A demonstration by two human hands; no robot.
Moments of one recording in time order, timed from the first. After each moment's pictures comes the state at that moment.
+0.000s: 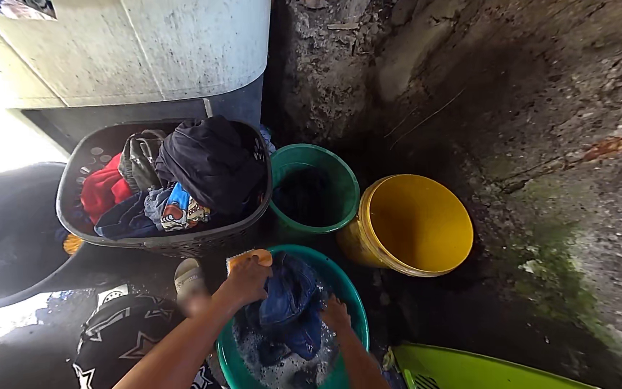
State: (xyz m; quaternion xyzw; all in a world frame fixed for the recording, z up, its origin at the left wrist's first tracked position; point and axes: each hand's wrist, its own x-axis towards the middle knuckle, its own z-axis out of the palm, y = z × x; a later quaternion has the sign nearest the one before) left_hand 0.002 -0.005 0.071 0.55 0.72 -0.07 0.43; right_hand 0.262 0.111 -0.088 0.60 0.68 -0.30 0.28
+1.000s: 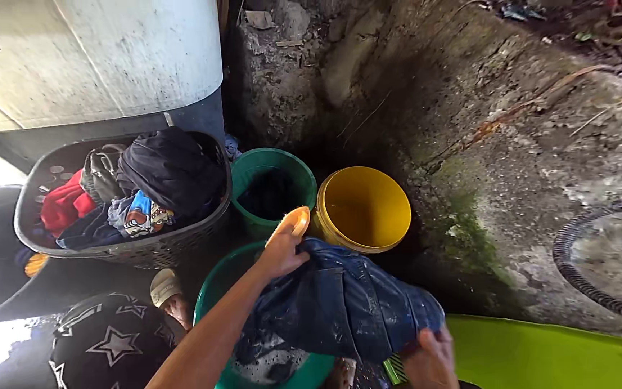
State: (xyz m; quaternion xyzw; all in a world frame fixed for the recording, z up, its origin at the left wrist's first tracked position) left_hand 0.088 0.072 0.113 0.59 0.64 0.31 0.37; right_hand 0.390 0.041 0.130 0.37 0.54 -0.57 -0.50
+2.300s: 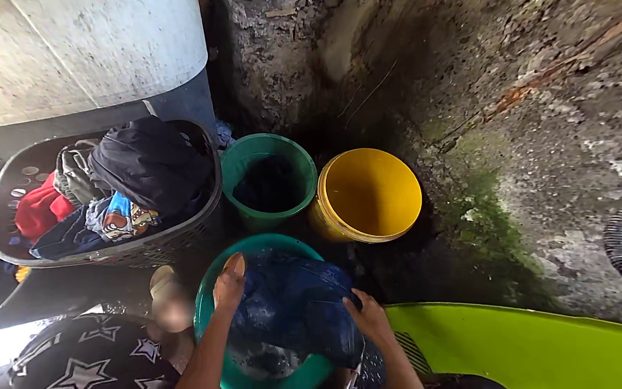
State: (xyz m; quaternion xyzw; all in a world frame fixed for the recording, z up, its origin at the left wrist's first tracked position) left_hand 0.064 -0.011 -0.052 0.29 0.86 0.20 0.37; right_hand 0.383 0.105 0.016 0.65 0.67 -0.35 0.08
